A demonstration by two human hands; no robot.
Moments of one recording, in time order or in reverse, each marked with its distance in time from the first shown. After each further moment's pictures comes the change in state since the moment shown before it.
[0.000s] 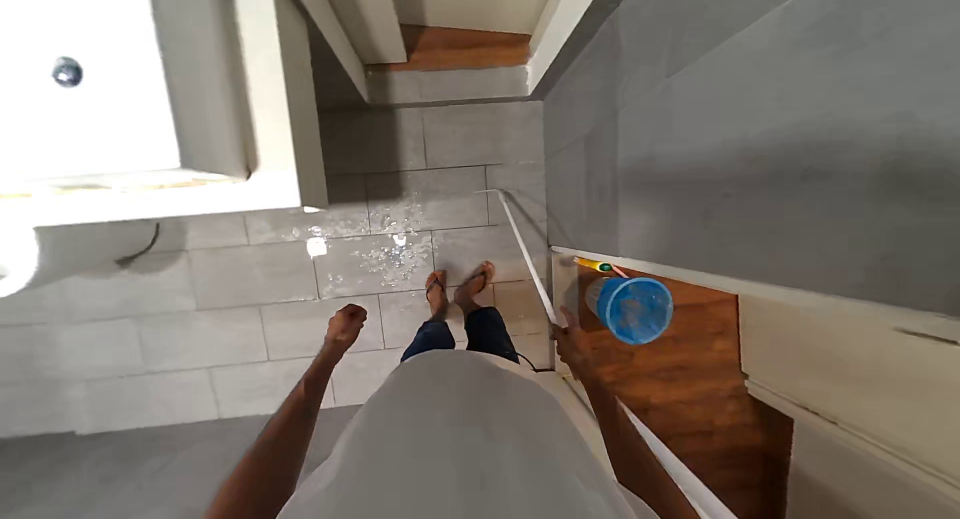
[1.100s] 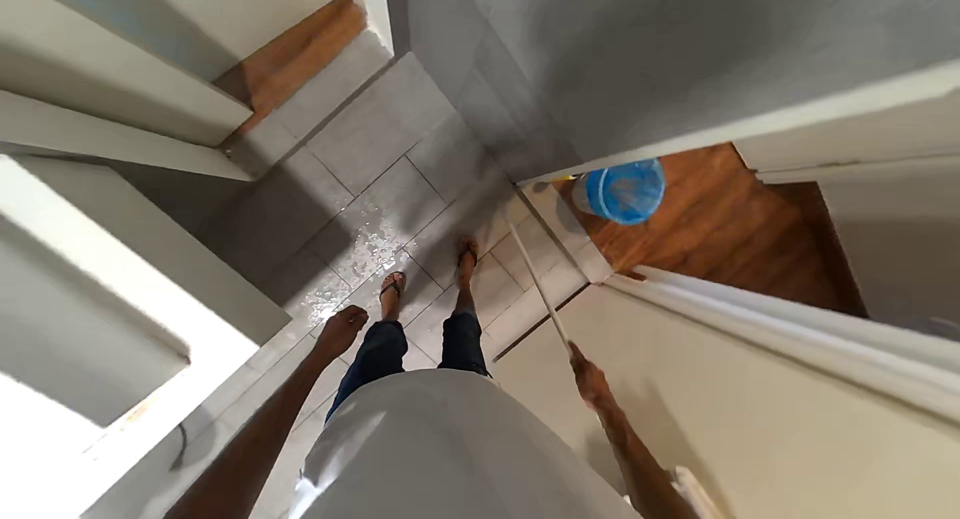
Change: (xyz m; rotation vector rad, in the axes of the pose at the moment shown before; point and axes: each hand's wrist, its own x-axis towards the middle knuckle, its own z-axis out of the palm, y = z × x) left_hand 0.148 0.166 -0.071 0.649 -0.468 0.371; right_hand -0.097 0.073 0.184 0.197 0.047 0.397
